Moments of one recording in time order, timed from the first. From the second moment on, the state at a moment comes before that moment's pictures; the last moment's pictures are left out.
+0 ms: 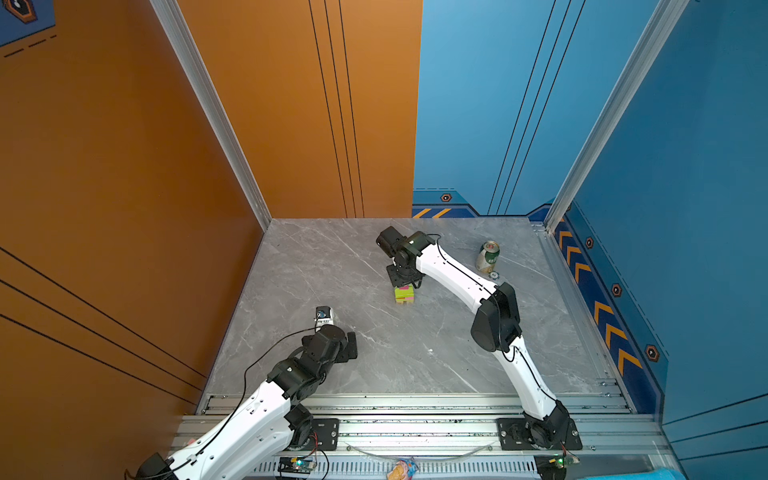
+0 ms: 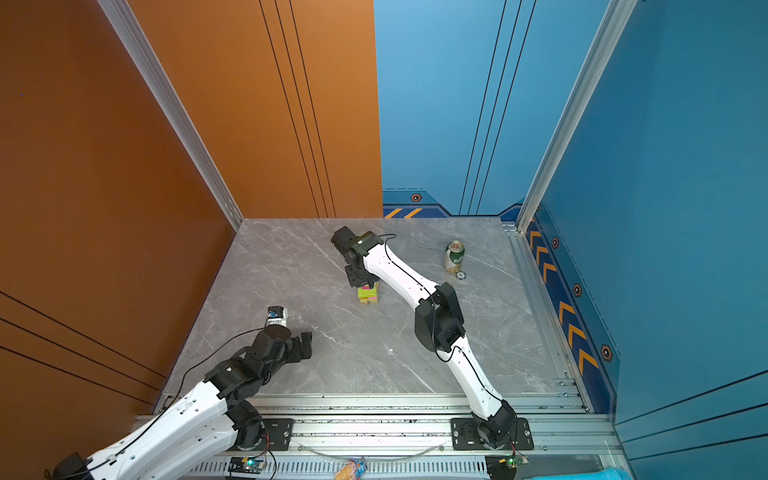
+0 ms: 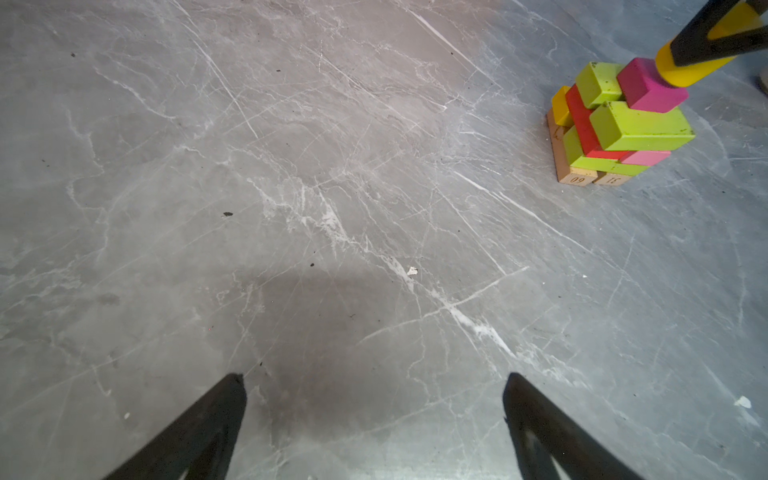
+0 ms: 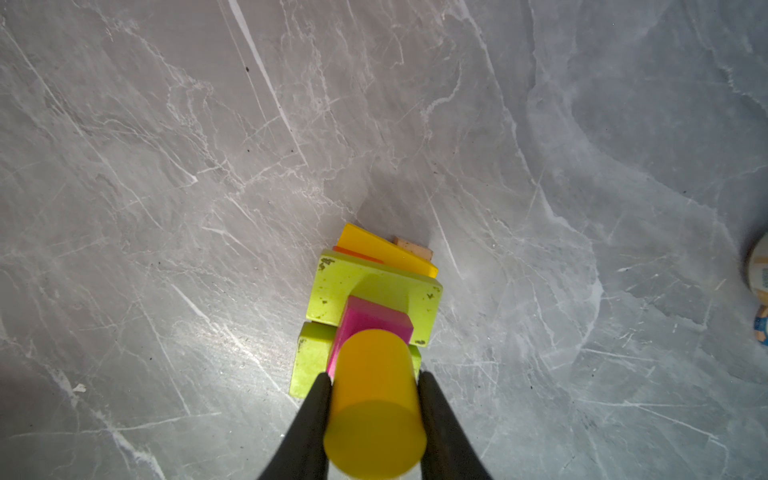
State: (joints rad) left arm -0.60 0.70 0.36 -0.44 -0.39 -0.55; right arm 0.75 2.39 2.37 -1.26 0.20 0.36
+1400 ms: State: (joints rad) left arm -0.59 0.69 0.36 -0.44 -0.38 -0.57; right arm 0.75 2.40 2.39 -1.27 0.20 0.35
